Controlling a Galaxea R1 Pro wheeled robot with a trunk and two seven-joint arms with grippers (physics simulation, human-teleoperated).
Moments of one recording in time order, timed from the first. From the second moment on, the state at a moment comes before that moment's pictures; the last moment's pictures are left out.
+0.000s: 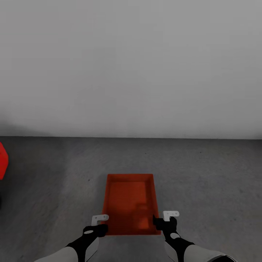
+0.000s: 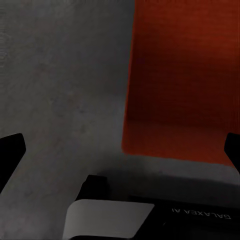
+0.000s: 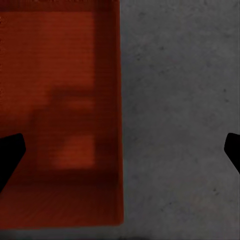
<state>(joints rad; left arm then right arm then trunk) -0.62 -0.11 -0.19 -0.12 0.25 -0.03 0.22 -0.67 0.12 0.28 0.02 -0.23 -0.38 -0.15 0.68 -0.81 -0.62</state>
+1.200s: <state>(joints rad) -0.62 -0.11 -0.19 -0.12 0.25 -0.03 0.22 -0.67 0.11 0.28 0.02 -0.23 -0.38 -0.15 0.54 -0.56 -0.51</state>
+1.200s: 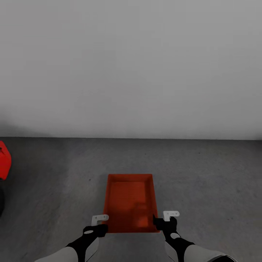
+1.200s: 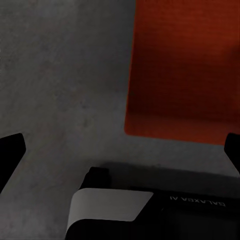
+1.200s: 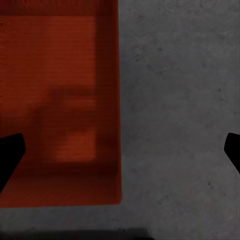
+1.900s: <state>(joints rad) -0.62 -0.12 -0.19 -0.12 0.25 -0.05 0.22 -0.67 0.11 0.28 0.02 -0.23 -0.38 -0.15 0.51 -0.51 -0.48</state>
